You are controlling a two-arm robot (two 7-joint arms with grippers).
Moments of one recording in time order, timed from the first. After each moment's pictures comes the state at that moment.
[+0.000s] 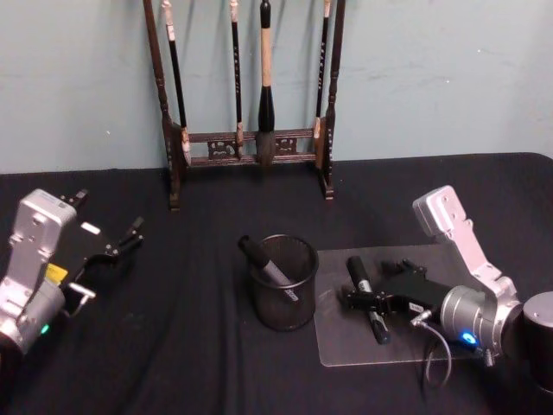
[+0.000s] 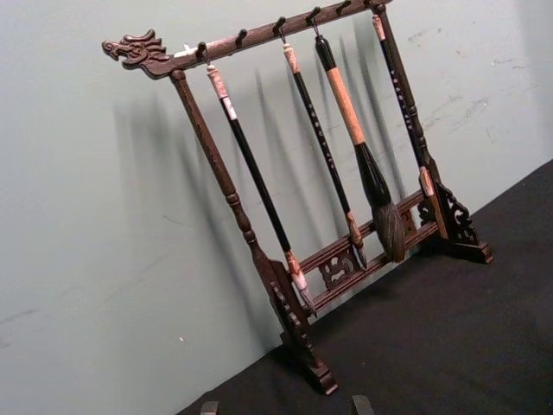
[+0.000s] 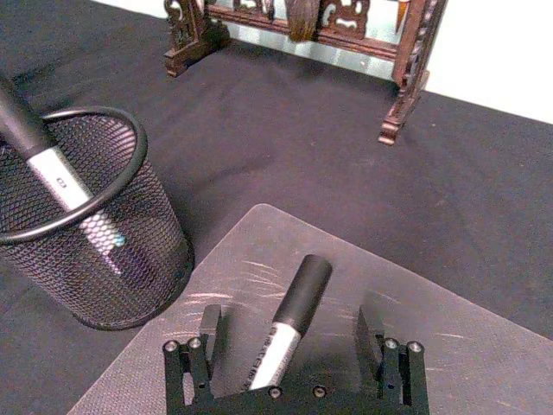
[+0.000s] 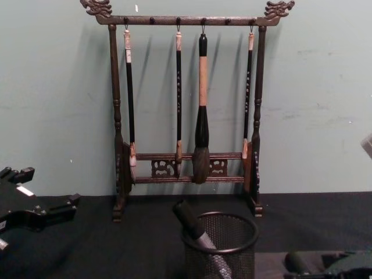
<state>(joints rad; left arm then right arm) -0.20 0.60 0.45 -1.41 -0.25 -0.12 0.03 0.23 0.44 -0.40 -1.43 0.34 0.39 0.34</state>
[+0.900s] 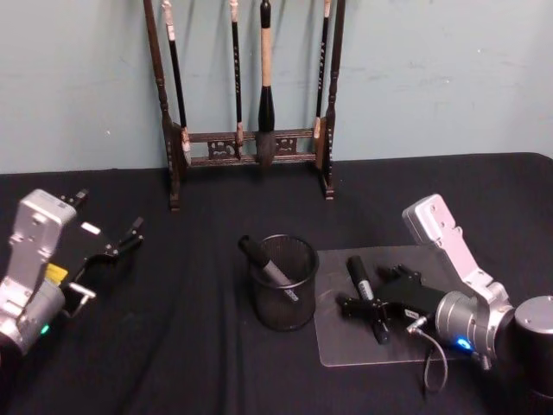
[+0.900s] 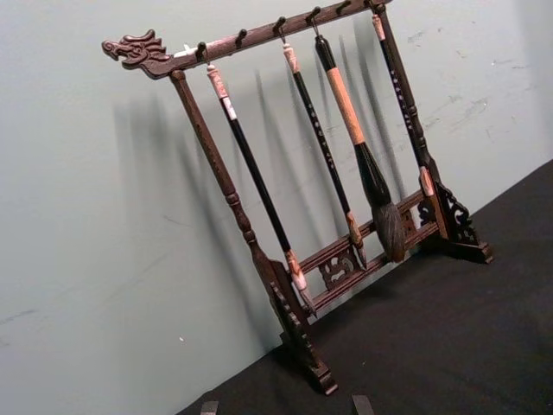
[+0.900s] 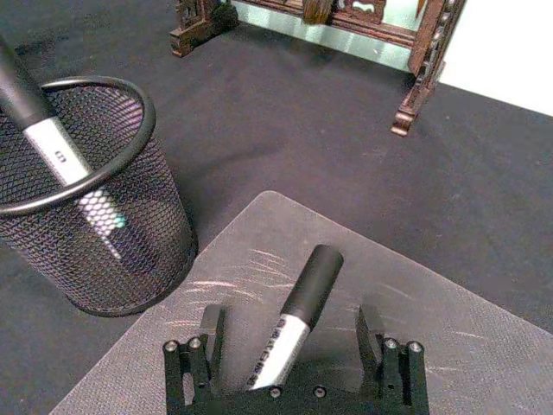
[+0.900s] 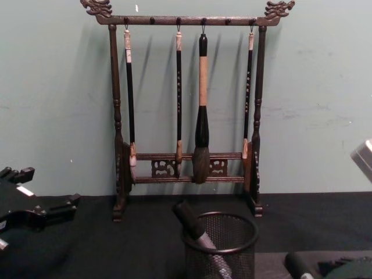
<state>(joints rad) -0.20 0.60 0.45 -1.41 -0.25 -0.12 0.03 0.23 0.42 -0.40 -1.41 0.28 0.38 0.37</state>
